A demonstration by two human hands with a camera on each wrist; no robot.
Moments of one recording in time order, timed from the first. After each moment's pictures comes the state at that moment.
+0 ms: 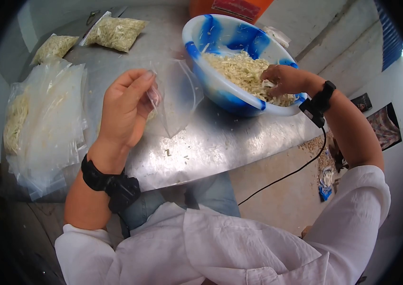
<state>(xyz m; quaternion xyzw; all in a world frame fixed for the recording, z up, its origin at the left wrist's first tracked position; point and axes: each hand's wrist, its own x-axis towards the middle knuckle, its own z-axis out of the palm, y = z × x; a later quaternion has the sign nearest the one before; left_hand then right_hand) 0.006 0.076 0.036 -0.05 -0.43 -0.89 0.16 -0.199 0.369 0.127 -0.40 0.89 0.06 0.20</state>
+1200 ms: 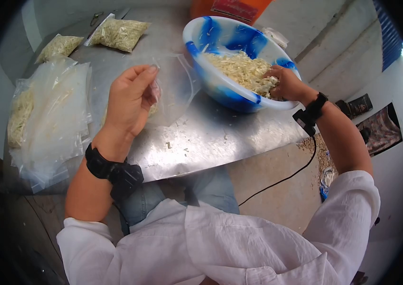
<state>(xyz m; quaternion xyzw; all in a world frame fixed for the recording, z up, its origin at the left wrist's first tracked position) 0.003 0.079 0.040 -0.01 -0.44 -0.88 0.17 -0.191 0.399 0.103 -0.41 0.91 -0.04 0.03</state>
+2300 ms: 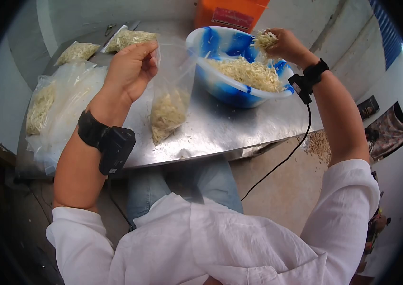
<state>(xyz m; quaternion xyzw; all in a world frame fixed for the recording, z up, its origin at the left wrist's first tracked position) 0.017 0.065 0.101 -0.02 -0.50 -0.85 0.15 -0.175 0.366 0.185 -0.38 0.90 -0.17 -0.09</state>
